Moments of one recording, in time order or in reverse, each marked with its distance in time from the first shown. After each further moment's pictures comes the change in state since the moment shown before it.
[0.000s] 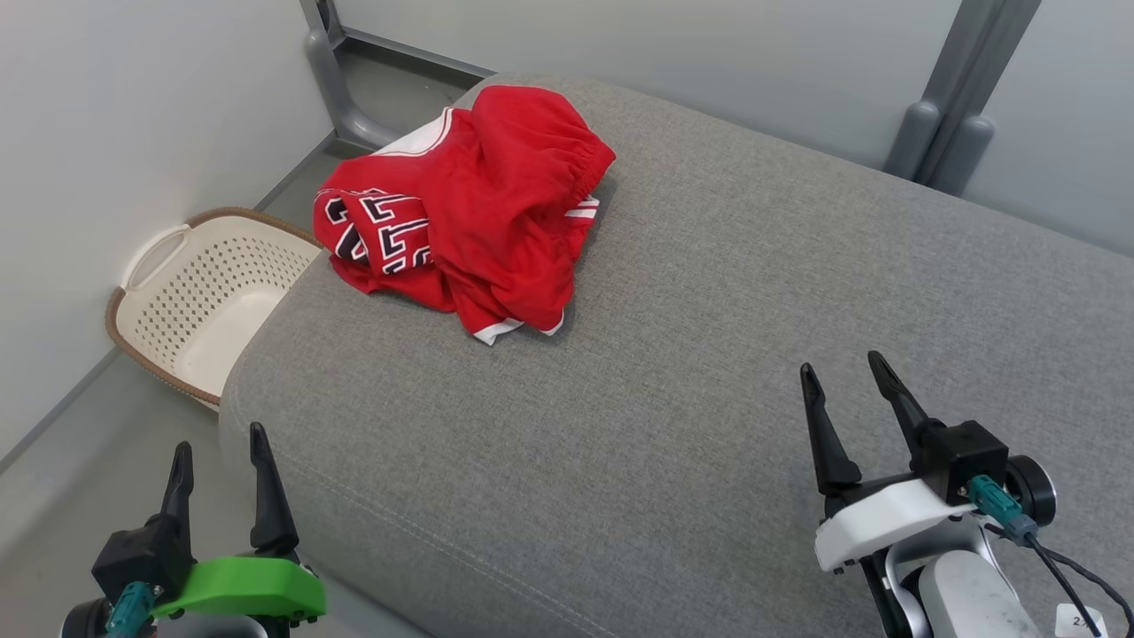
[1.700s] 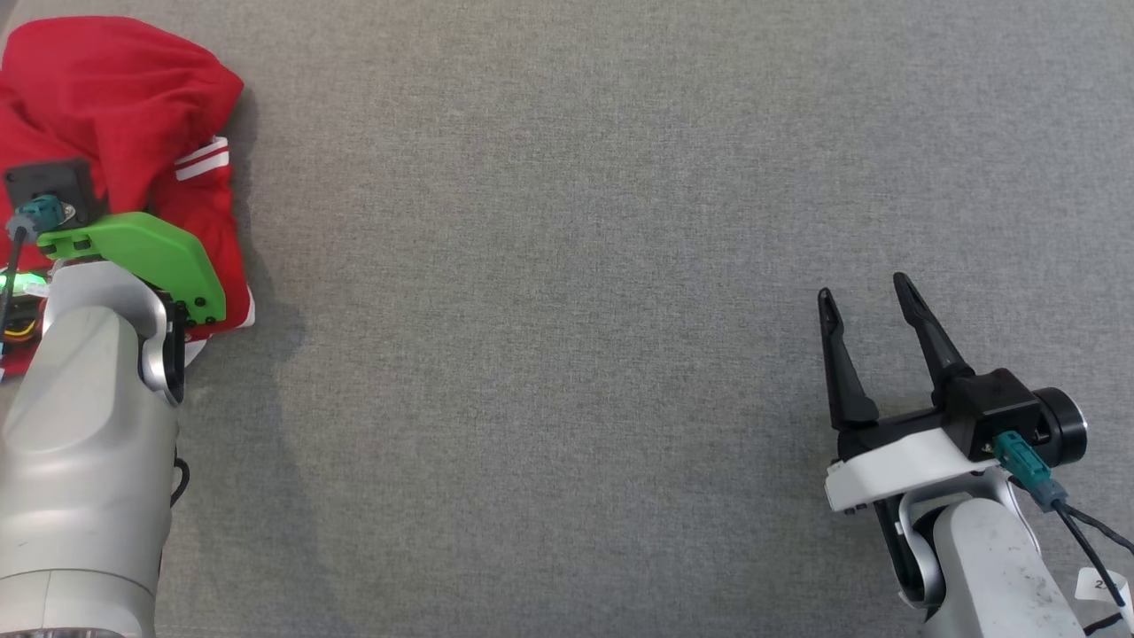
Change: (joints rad) left arm -0.841 0.199 -0.175 0.766 -0.012 0.019 0.163; right arm -0.062 -0.001 -0.029 -0.111 -0.060 0.001 0.000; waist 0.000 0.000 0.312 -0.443
